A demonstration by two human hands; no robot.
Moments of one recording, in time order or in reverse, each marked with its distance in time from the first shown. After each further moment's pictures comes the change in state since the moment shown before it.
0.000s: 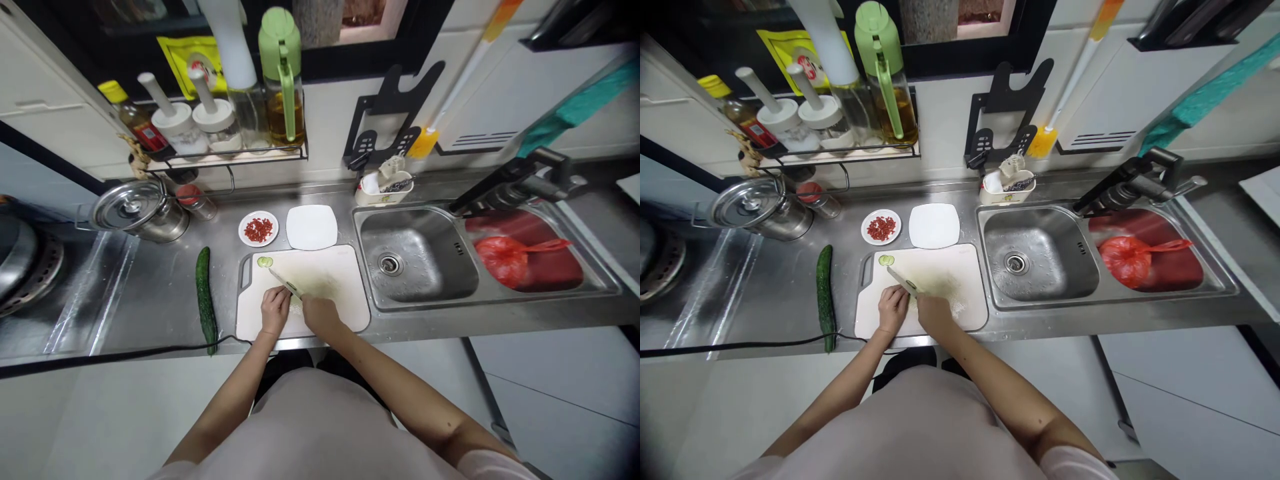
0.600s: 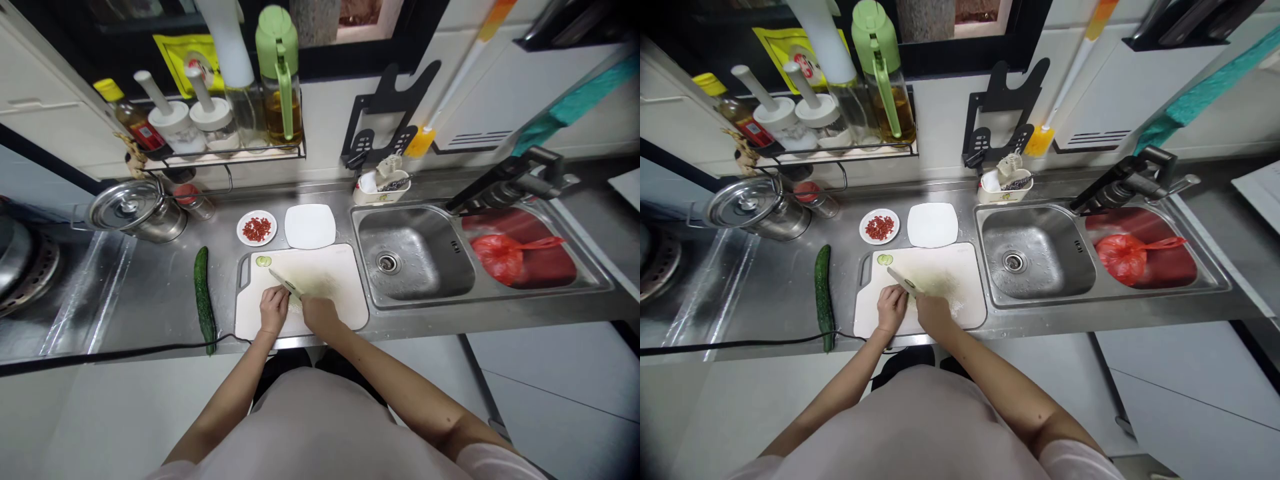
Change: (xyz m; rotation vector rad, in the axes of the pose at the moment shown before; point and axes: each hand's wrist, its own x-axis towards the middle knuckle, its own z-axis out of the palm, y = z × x) left_hand -0.001 0.000 -0.001 0.002 -0.011 0.002; right_hand -0.001 -0.001 0.001 0.001 -0.003 0.005
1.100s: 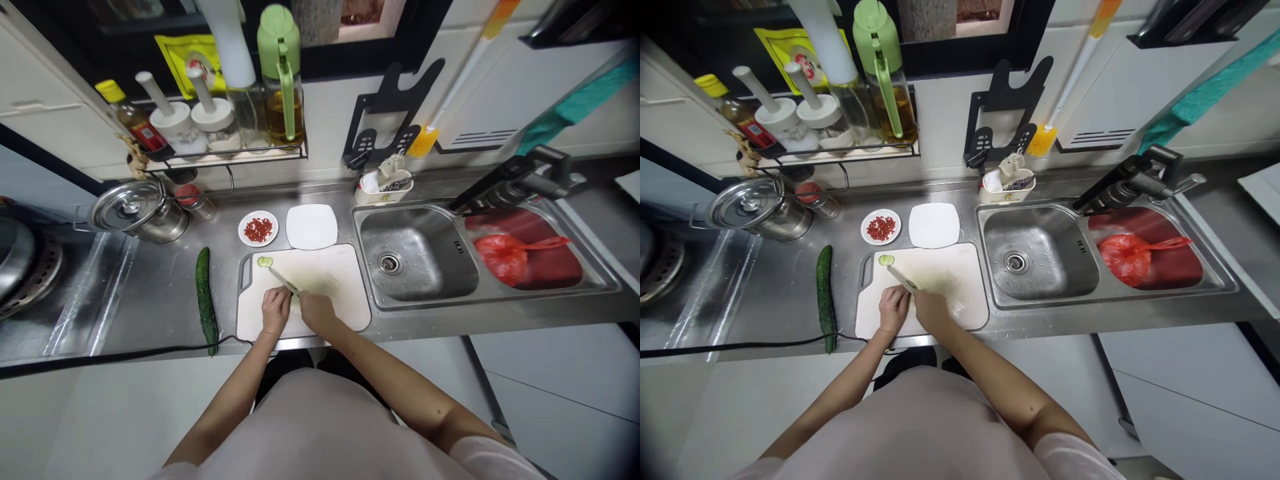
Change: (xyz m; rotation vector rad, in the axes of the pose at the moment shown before) left_hand 0.002 0.002 0.000 -0.009 0.003 -0.004; right_hand 0.010 -0.004 0.000 0.011 -0.012 0.004
